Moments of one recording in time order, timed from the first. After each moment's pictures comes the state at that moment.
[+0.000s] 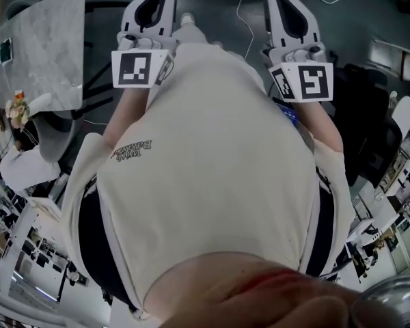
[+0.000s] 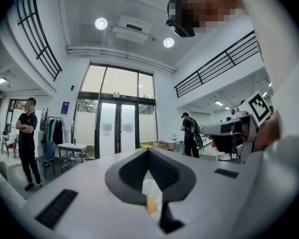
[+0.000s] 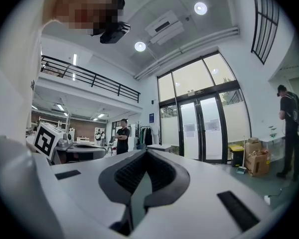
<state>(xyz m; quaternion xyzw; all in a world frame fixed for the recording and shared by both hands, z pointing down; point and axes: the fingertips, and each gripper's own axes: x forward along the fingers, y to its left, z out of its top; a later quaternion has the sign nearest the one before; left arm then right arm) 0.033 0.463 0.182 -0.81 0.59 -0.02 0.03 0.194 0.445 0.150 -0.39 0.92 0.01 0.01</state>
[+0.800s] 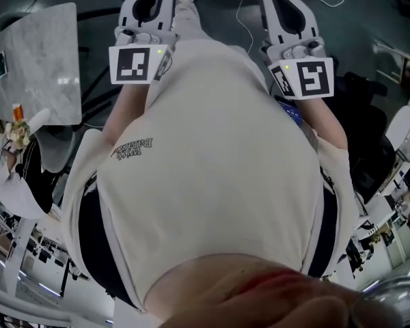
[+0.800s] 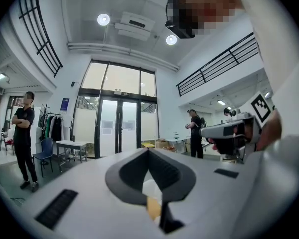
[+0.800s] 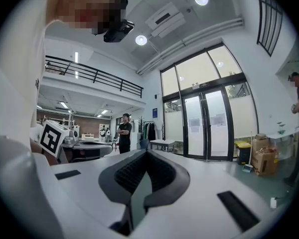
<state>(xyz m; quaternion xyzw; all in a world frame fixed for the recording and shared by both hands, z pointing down) 0.013 0.350 0.219 -0.81 0.59 -0.02 0.02 0.163 0.338 0.194 -0.36 0.93 0.00 -0.01</state>
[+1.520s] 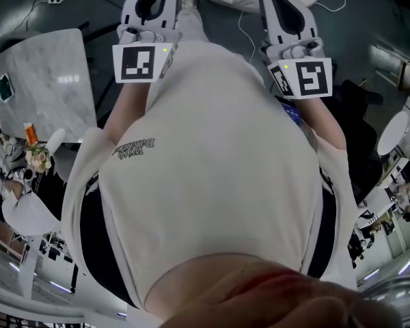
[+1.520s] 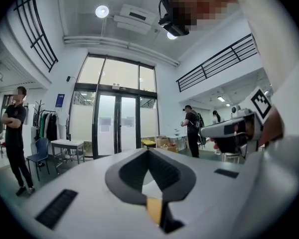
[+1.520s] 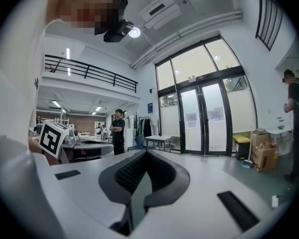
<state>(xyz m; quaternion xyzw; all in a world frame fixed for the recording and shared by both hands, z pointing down) -0.040 0.194 0.214 -0.82 0.57 -0.04 0.00 0.102 0.189 0.197 -0.38 0.93 -0.02 -0.03</state>
